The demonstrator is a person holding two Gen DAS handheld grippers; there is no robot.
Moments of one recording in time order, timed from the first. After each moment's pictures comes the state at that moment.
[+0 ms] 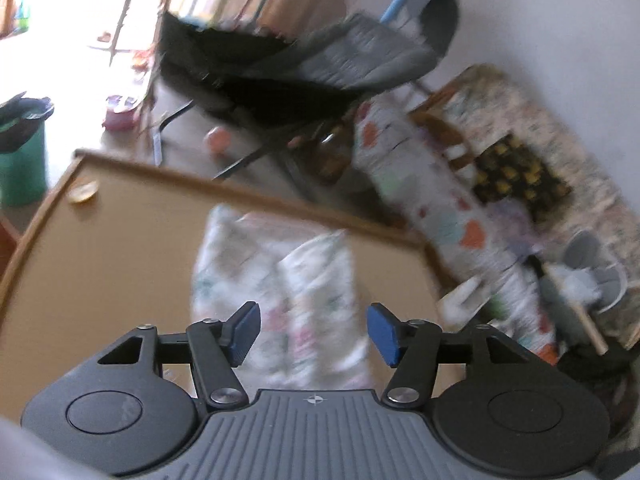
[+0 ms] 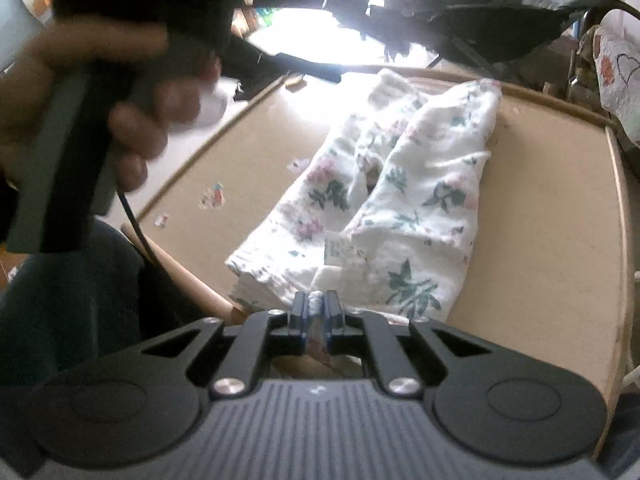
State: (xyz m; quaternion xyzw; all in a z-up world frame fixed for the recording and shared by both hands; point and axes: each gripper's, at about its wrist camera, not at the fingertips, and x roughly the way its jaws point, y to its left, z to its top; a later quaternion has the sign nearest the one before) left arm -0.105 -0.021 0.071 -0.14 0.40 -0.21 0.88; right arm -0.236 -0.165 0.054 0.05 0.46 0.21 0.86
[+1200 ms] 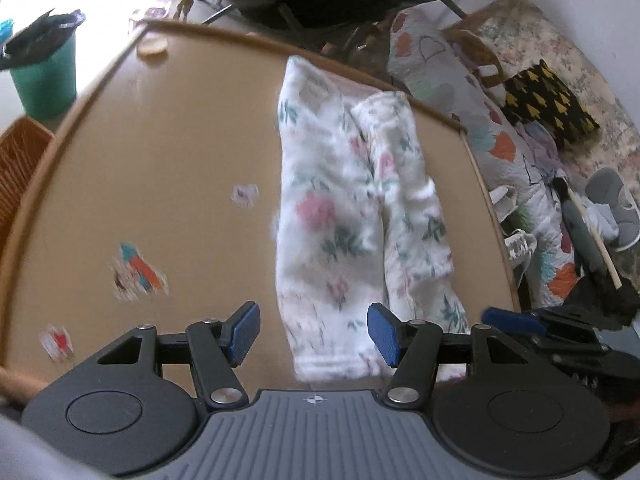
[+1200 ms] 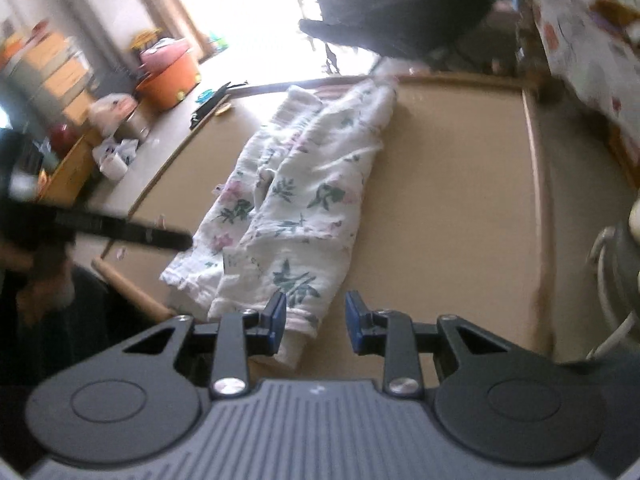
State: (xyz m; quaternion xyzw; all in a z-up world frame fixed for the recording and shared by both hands) left arm -0.163 0.036 0.015 -0.13 0.51 -0.20 0.83; right arm -0.227 -0.232 0.040 0.13 0.47 0.15 0.86
